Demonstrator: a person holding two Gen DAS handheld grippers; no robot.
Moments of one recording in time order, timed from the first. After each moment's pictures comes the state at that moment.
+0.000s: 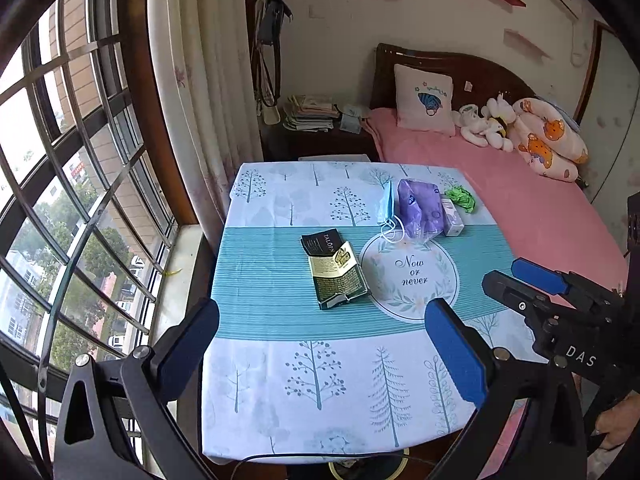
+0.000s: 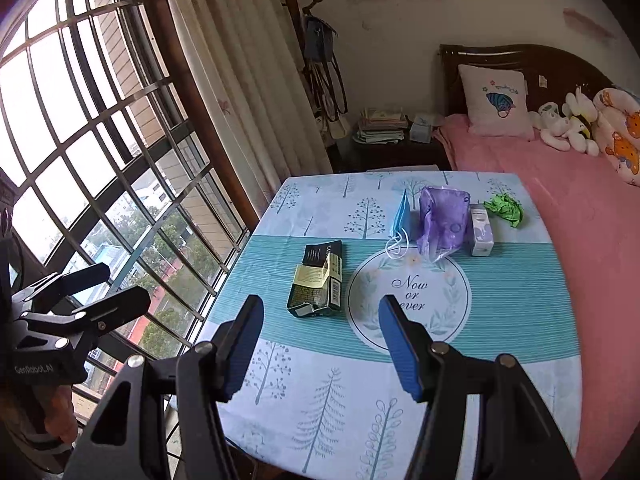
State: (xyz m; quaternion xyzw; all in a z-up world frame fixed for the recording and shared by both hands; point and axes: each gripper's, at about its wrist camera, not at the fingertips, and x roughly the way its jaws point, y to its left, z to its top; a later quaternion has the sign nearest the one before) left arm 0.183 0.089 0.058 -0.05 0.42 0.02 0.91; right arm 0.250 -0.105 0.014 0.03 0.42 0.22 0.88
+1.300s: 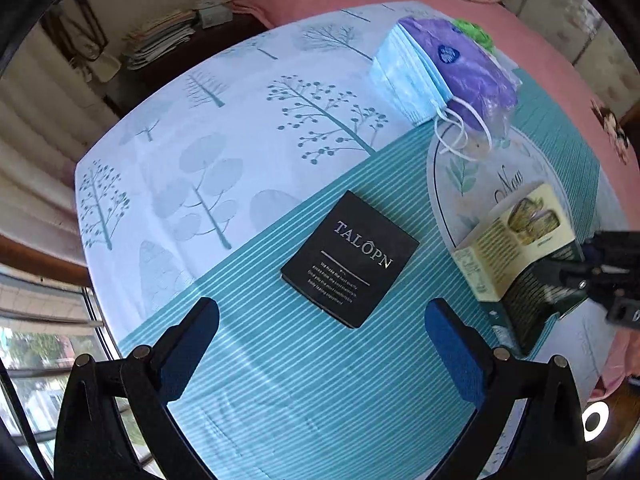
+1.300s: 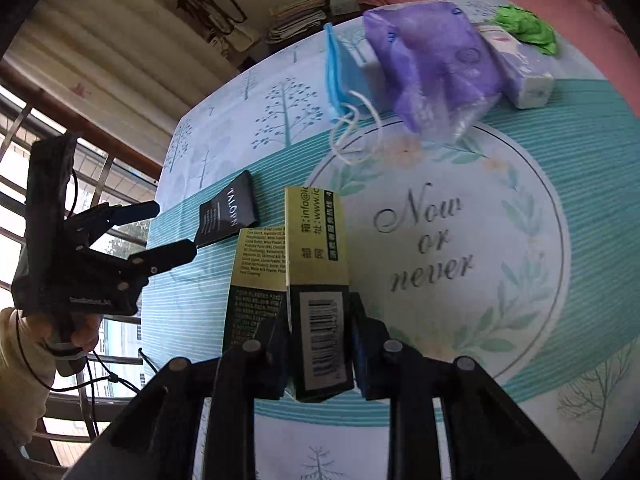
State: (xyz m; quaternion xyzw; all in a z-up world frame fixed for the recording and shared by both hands) left arm 0.456 0.099 -0.171 0.16 0.58 -0.22 0.77; right arm 0.371 -0.106 -0.164 0.17 0.58 0.12 0.79
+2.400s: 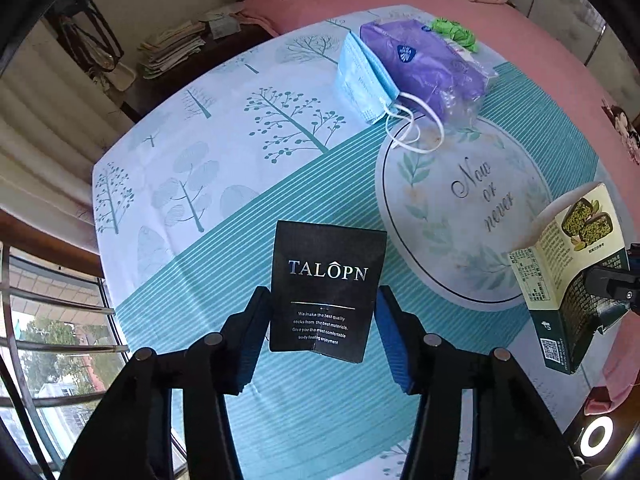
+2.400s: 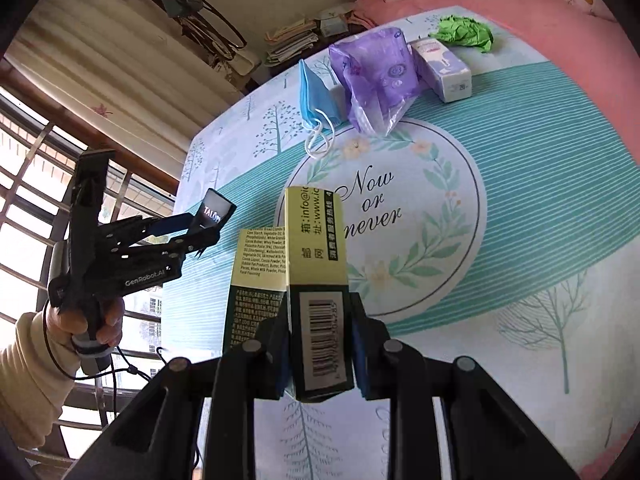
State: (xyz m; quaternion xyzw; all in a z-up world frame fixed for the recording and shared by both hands) left arm 0.411 0.077 -0.138 0.15 0.57 -0.17 0.79; right arm 0.309 -0.148 -0.125 0.19 0.54 0.14 0.81
